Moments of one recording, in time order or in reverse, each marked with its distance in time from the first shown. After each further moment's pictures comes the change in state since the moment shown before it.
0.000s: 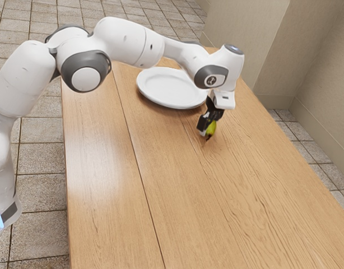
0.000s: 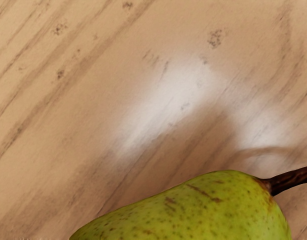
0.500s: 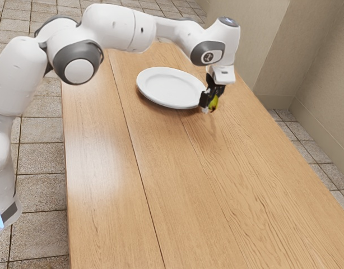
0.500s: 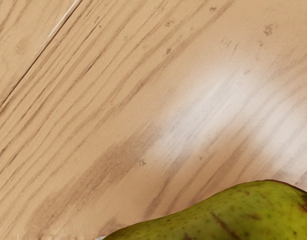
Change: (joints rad) arm 0.006 -0.088 0.059 0.029 0.010 0.003 0.005
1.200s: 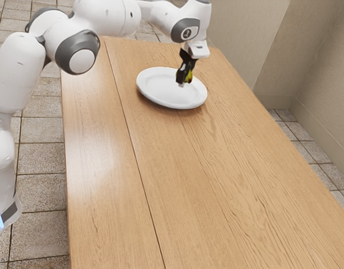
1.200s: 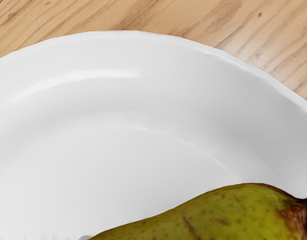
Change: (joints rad) arm 0.184 -0.012 0.051 0.002 -0.016 -0.044 0.017
